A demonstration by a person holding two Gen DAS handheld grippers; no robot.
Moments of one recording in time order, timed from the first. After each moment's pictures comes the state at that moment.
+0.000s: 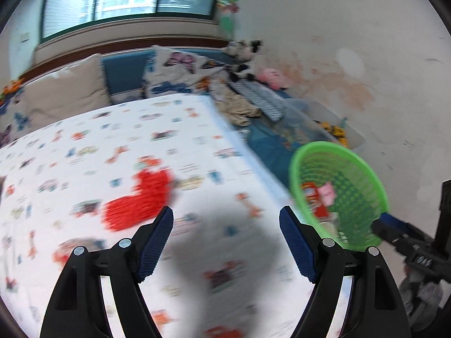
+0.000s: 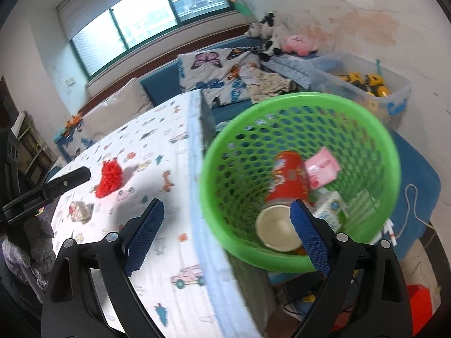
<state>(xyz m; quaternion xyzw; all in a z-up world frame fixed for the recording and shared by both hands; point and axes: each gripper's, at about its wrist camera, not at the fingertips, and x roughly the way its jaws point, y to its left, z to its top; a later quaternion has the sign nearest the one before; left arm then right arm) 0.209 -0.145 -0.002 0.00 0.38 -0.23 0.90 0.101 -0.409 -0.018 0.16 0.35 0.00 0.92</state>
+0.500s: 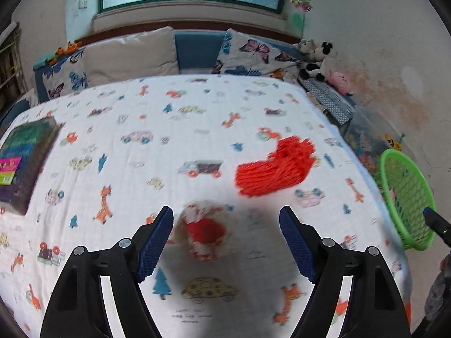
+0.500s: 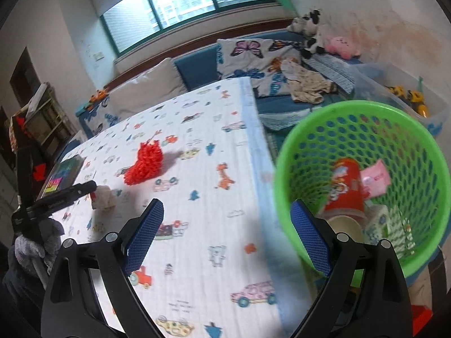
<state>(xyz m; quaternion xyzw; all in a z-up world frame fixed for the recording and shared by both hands) 0.228 -0.024 -0.044 -0.03 0.42 -0.10 0.90 0.138 -0.336 -0.018 0.12 0.37 0.07 0.92</state>
